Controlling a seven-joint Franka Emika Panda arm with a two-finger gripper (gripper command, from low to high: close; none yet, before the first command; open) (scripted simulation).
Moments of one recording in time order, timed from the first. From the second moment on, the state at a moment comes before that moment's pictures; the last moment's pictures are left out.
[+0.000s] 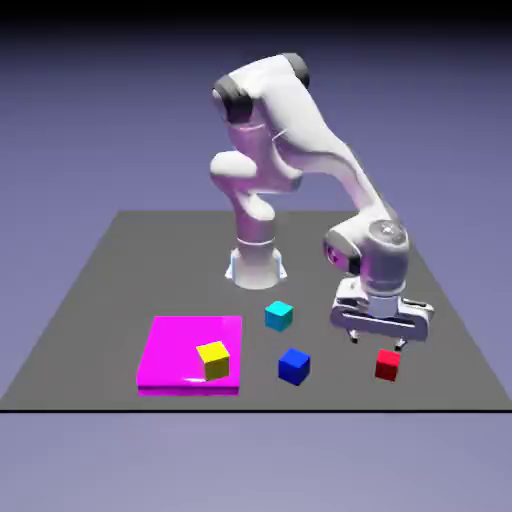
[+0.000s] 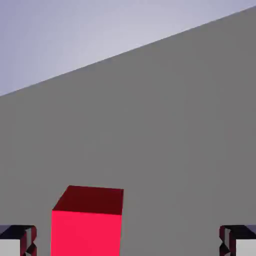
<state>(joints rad) -0.23 0.56 0.75 -2.17 -0.31 2.42 1.89</state>
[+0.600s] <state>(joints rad) -0.37 0.37 0.54 -2.21 -0.06 2.35 1.84</state>
